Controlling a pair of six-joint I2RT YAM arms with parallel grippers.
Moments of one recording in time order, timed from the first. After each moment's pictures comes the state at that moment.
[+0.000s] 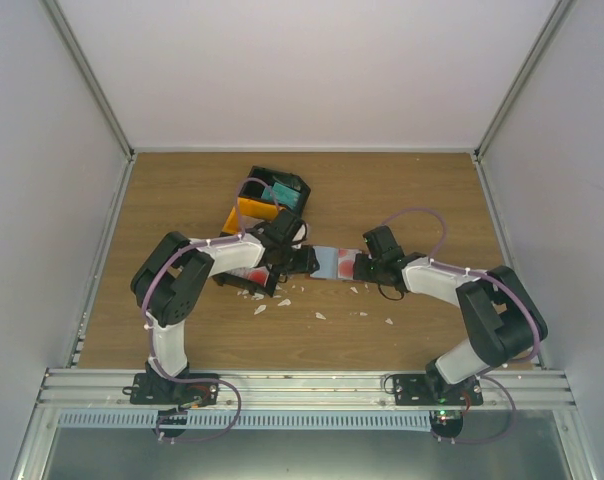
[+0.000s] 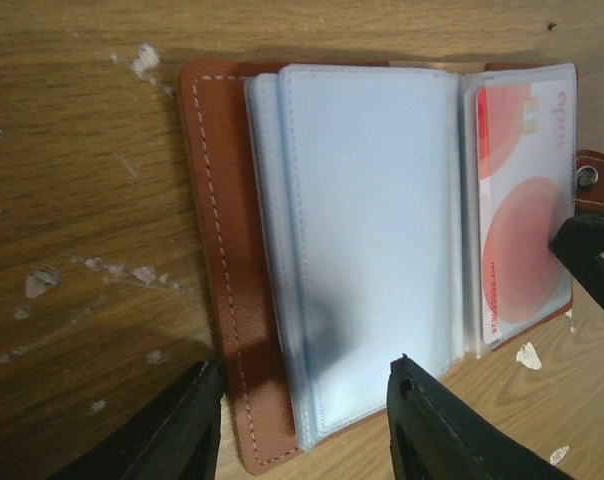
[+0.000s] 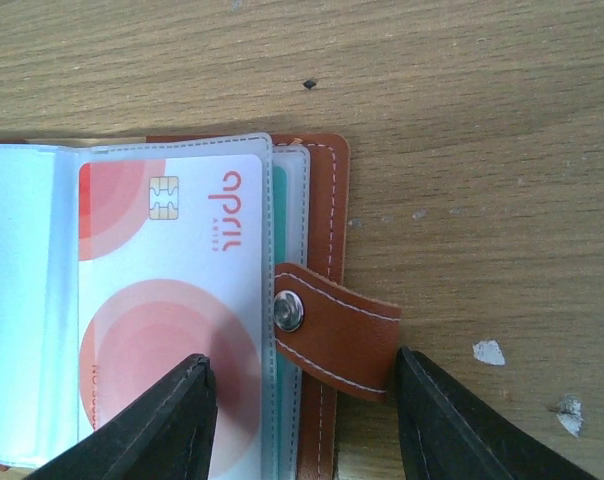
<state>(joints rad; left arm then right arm) -0.65 1.90 1.12 -0.26 0.30 -0.59 0.47 1.54 0.69 -0.17 0.04 0.56</state>
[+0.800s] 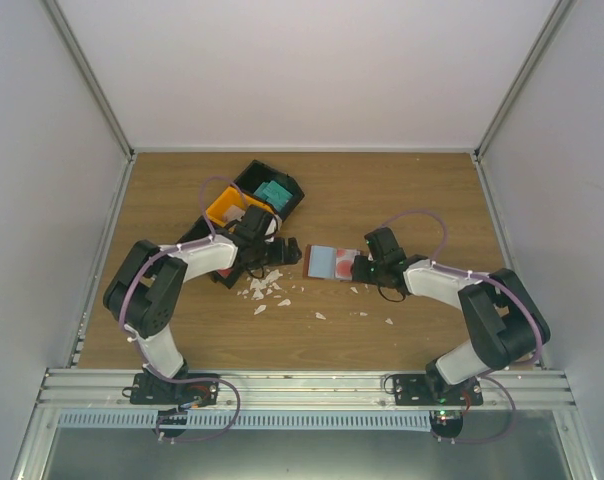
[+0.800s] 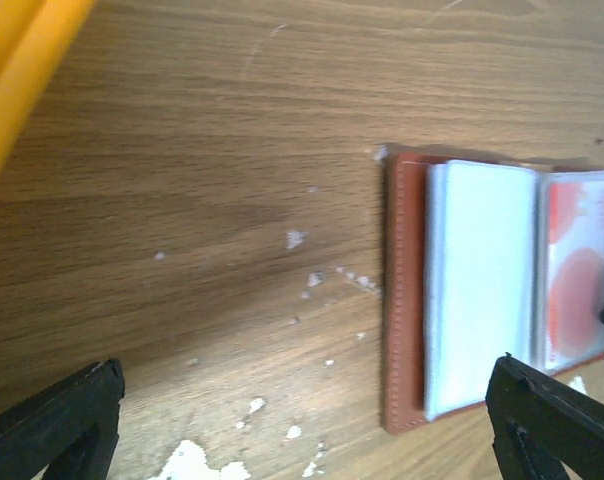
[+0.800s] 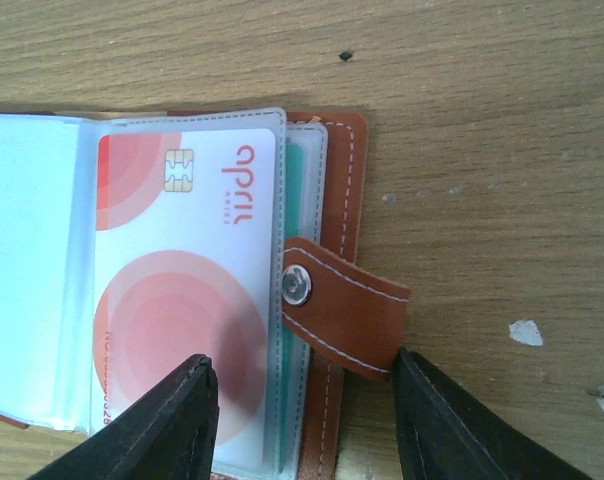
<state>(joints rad) -0.51 1.75 0.98 -0.21 0.24 -0.58 0.47 1.52 0.66 -0.14 -0.02 0.55</state>
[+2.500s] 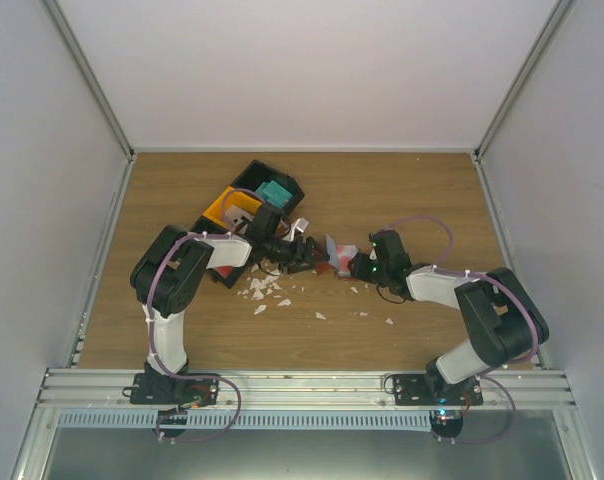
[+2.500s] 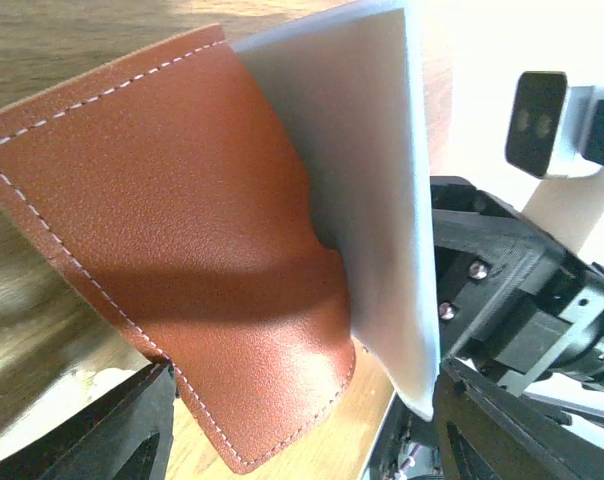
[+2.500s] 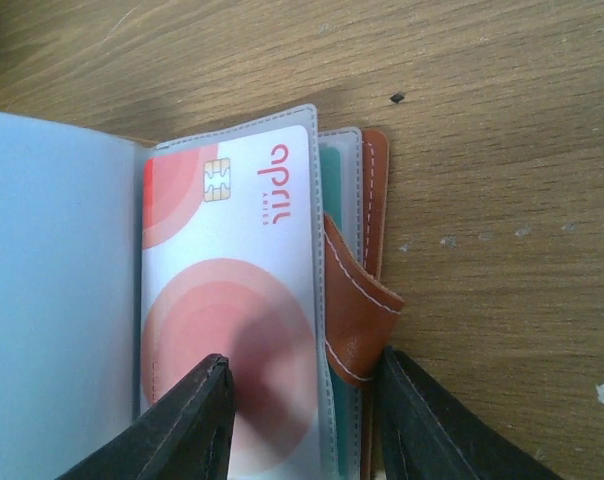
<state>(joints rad) -0.53 1.94 1.02 0.12 0.83 -0.78 0.43 1.53 0.58 0.09 -0.13 0.63</state>
